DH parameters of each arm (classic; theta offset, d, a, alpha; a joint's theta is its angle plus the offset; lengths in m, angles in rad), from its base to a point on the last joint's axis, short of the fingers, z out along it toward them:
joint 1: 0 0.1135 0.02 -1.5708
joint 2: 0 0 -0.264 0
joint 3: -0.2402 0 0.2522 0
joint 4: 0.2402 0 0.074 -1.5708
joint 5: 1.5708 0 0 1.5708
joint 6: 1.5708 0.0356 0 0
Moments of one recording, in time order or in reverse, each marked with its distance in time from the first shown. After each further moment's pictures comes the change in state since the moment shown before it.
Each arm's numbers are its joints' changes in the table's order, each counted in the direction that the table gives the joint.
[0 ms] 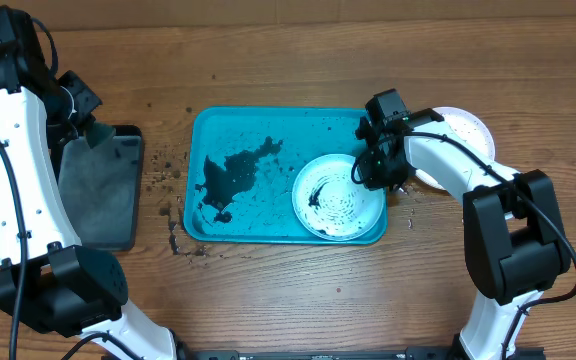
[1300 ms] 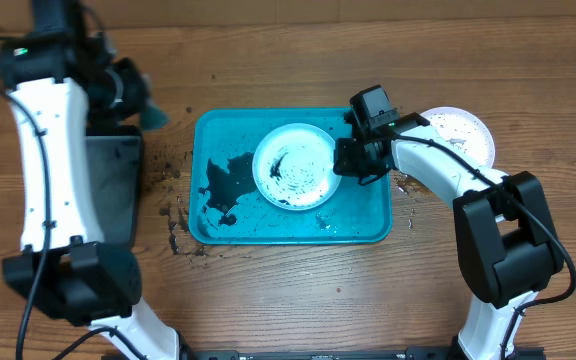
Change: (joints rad) left arm -0.185 0.025 0.002 -0.047 0.191 0.149; right arm 0.066 0.001 0.003 -0.270 -0.171 0.359
